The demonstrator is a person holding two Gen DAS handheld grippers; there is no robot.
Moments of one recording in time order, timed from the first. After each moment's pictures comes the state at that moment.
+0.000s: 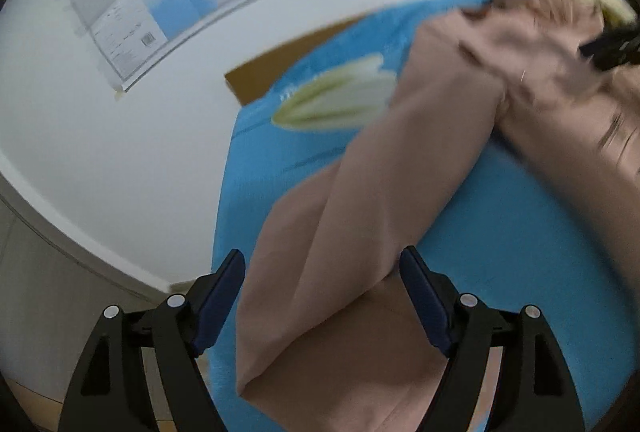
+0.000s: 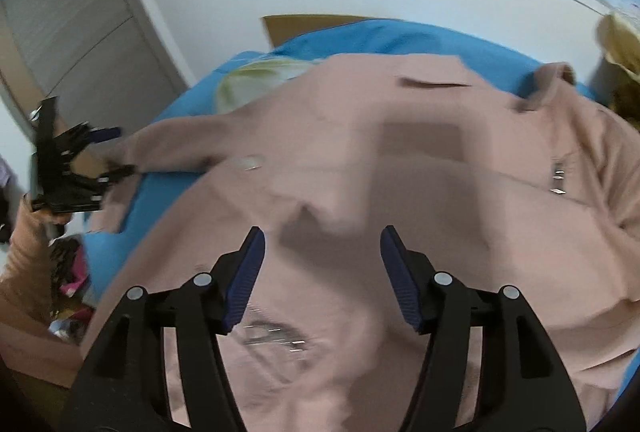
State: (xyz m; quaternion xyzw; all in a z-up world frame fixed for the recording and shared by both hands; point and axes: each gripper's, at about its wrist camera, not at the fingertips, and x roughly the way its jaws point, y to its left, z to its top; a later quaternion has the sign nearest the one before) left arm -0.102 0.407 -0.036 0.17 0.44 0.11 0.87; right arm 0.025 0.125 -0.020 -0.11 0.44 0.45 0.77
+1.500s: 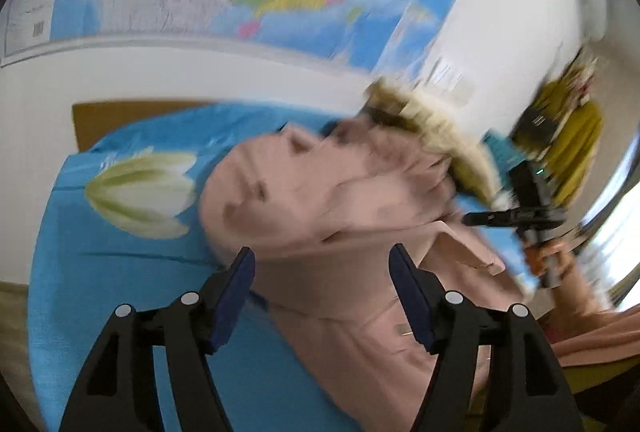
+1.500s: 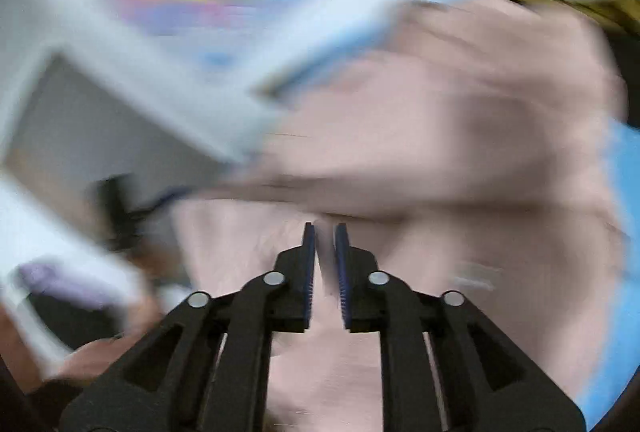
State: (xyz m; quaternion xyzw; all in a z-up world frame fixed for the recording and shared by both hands) left arm -0.070 0.349 0.036 -0.11 0.37 -0.17 0.91; right arm 0.059 -0.073 -0.038 0.17 0.52 0.36 0.76
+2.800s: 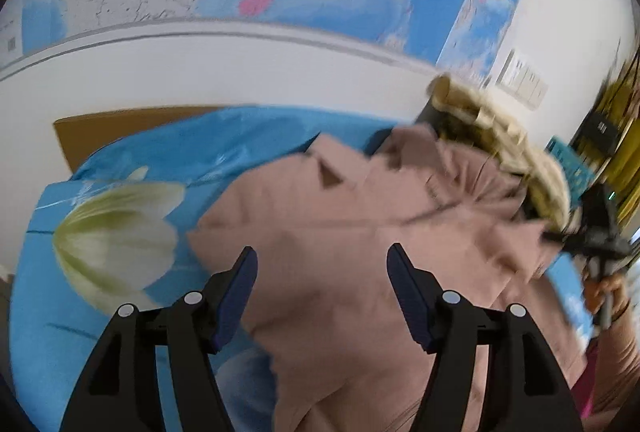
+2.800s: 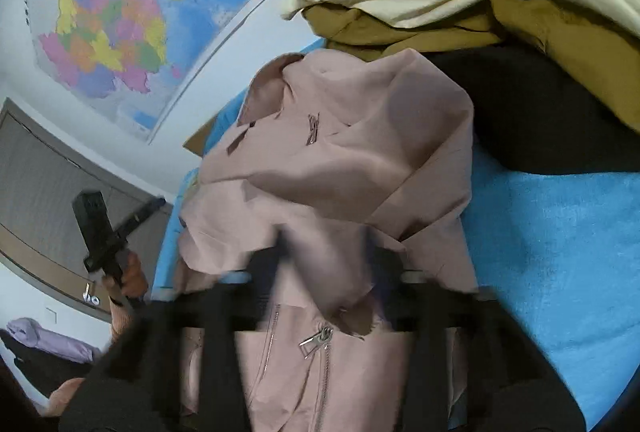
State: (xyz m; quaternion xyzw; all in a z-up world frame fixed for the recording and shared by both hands) left arm 0.045 0.302 0.021 -0.08 0.39 -0.08 0.91; right arm 0.100 -0.141 -0.032 0.21 0.47 0.33 0.79
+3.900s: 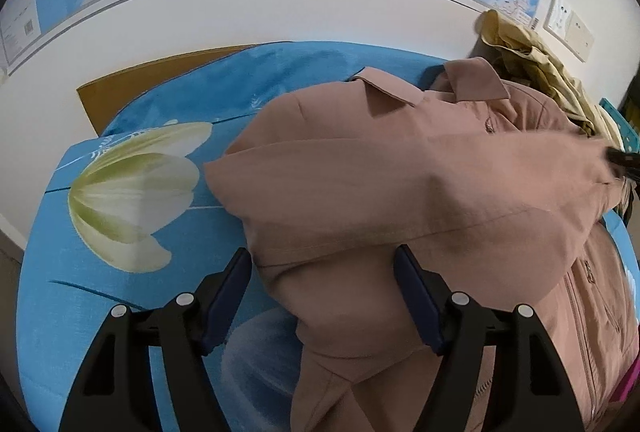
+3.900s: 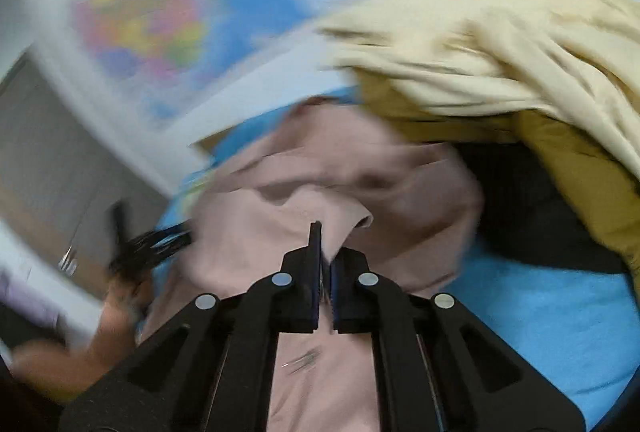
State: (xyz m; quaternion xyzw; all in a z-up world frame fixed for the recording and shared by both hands) left arm 0.052 0.294 -0.032 -0.04 0.44 -0.01 0.90; right arm 0.143 -0.146 -0.008 0.13 0.47 0.32 0.82
